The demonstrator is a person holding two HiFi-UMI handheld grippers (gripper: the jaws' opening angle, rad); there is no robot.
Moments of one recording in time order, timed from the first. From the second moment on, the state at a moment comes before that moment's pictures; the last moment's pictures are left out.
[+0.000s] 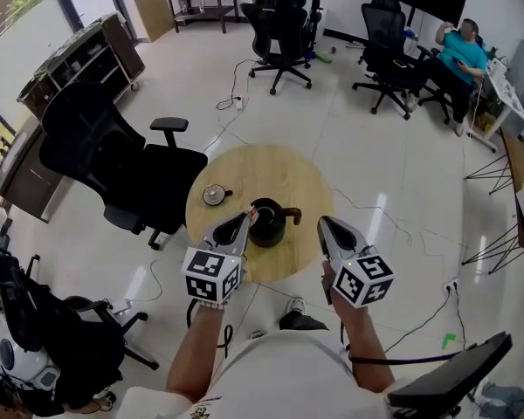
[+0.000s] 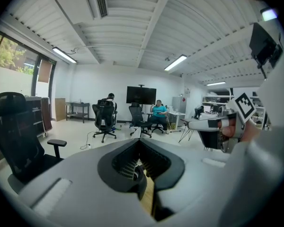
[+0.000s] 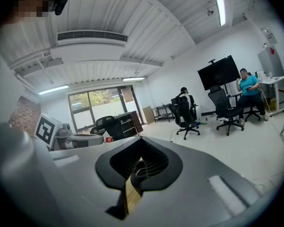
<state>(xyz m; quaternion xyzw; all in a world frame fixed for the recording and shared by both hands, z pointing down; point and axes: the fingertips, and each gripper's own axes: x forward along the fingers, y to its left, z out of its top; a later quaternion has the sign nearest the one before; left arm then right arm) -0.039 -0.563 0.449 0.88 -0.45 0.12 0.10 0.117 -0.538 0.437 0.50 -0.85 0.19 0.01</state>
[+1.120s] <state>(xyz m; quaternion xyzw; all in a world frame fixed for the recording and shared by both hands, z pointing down) -0.011 -0.630 0.583 0.84 -0.45 0.22 0.20 0.164 -0.599 0.495 0.48 -0.84 0.25 0.05</state>
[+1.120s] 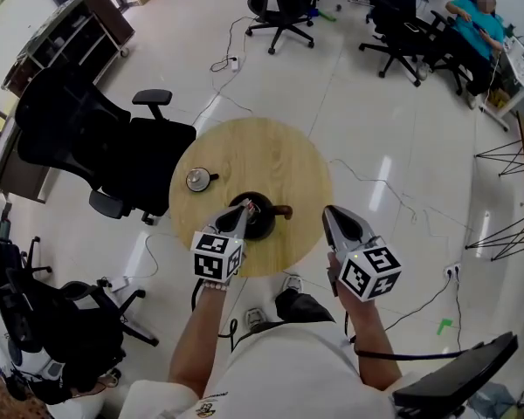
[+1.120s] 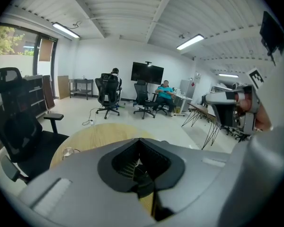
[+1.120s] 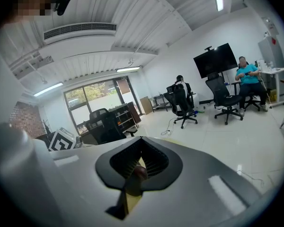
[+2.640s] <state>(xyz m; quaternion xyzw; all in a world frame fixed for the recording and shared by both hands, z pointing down) -0.097 -0.507 0.509 0.84 -0.49 0.06 0.21 0.061 -0.536 0.467 0.44 -0.87 0.23 0.06</state>
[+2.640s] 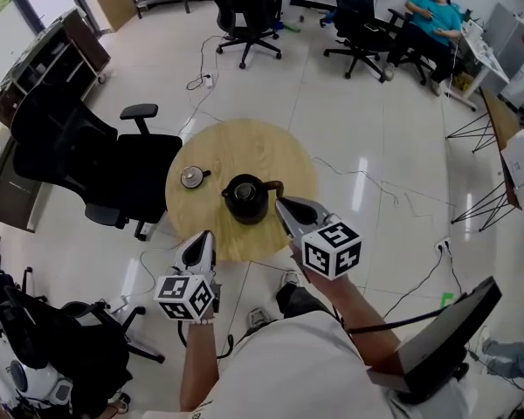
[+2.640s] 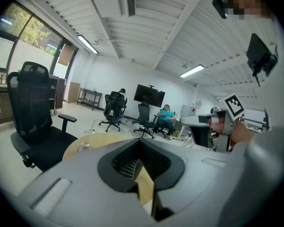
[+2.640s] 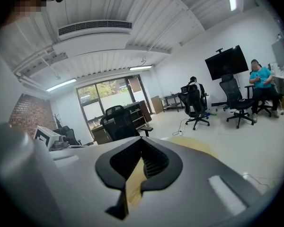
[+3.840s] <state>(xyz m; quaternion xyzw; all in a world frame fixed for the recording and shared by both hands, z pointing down) -0.048 -0.317 0.493 0.86 -0.45 0.05 0.21 0.114 -0.326 0.478 0.47 -0.84 0.24 0.05</state>
